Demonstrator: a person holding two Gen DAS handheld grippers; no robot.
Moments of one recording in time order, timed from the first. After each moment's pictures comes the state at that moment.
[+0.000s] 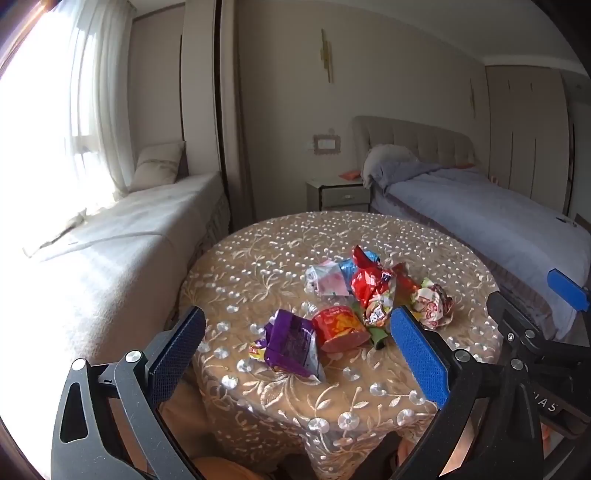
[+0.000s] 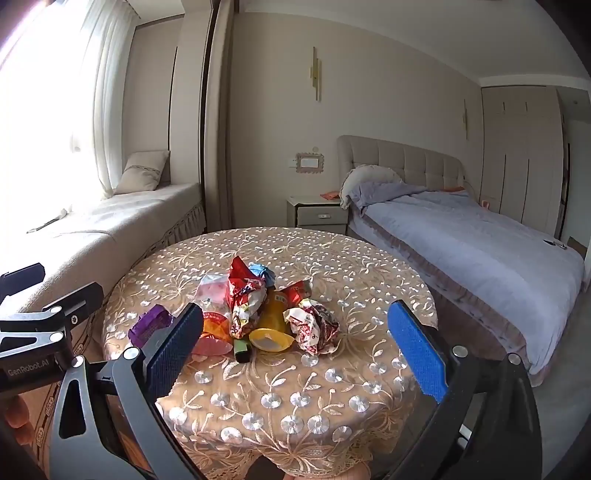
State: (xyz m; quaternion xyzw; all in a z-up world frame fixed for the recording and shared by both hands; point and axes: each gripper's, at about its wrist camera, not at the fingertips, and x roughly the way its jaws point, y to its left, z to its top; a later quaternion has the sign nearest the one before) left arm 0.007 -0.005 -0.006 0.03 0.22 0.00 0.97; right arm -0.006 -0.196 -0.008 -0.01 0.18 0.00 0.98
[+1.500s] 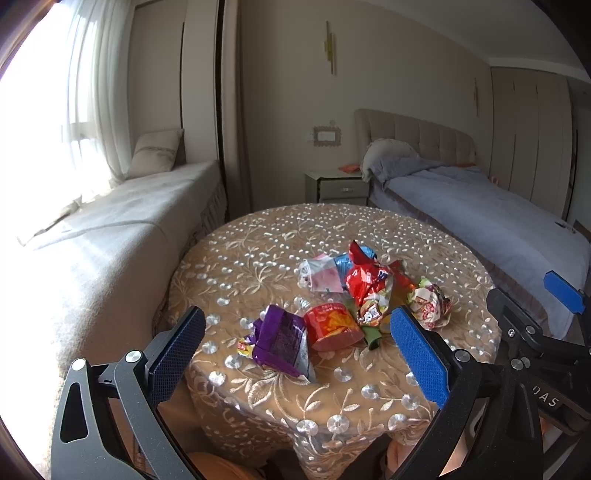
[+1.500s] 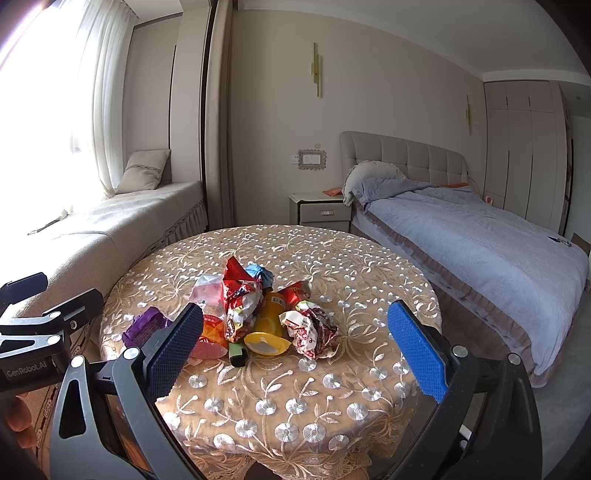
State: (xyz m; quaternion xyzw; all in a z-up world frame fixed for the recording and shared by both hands) left arm 0.023 -0.007 -0.008 0.02 0.25 0.00 0.97; right arm 0.005 -0.206 -0.010 0.00 0.18 0.01 0.98
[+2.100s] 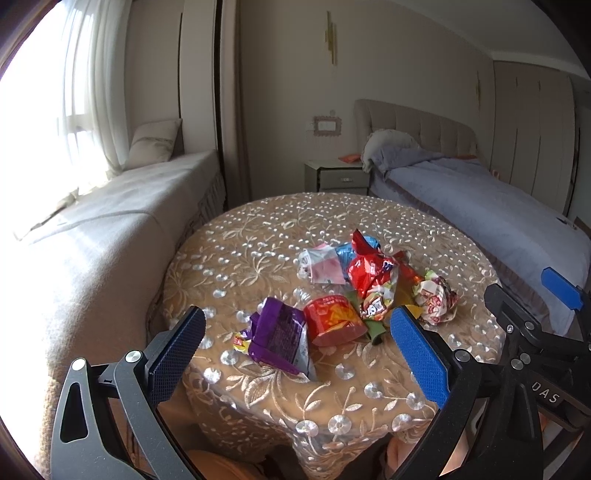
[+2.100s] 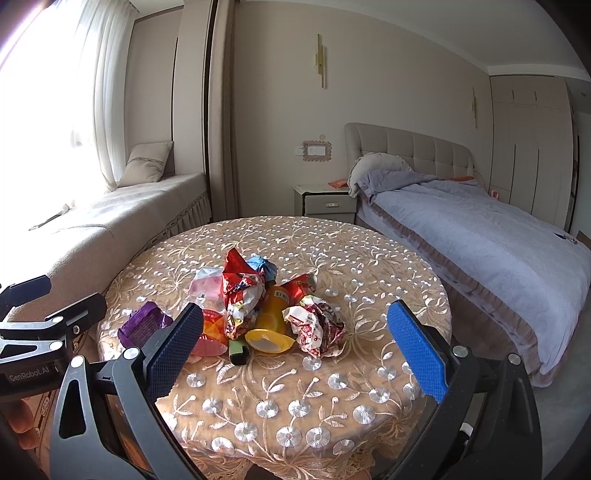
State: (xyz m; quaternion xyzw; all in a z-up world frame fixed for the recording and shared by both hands) left arm 0.038 -0.007 -0.019 0.02 0.26 0.00 0.96; right arm 0.023 -0.208 -0.016 0.00 0.20 0.02 0.98
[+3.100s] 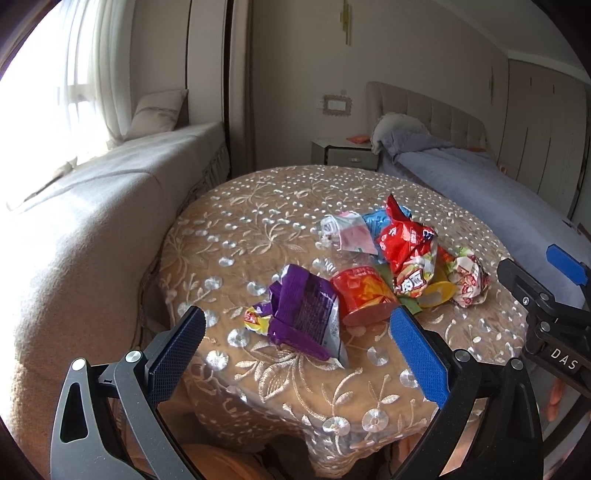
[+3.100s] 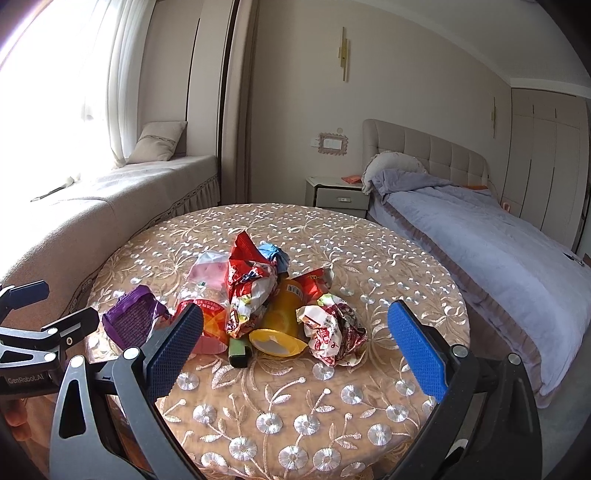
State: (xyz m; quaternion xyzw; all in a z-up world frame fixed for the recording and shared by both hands) left arm 0.067 0.029 -0.065 -0.01 0.31 0.00 0.95; right arm 0.062 -0.187 -0.041 -0.05 0.22 0.05 0.97
